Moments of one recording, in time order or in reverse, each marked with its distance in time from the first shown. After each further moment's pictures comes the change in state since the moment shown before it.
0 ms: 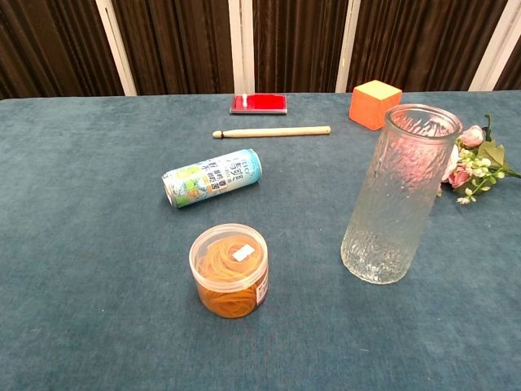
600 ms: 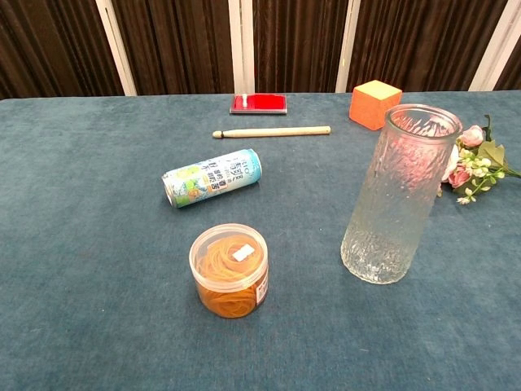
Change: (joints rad) left arm 0.006 -0.003 -0.006 -0.001 -0.005 0.011 -0.007; right arm 0.158 0.005 0.106 0.047 0.165 -0.250 0.113
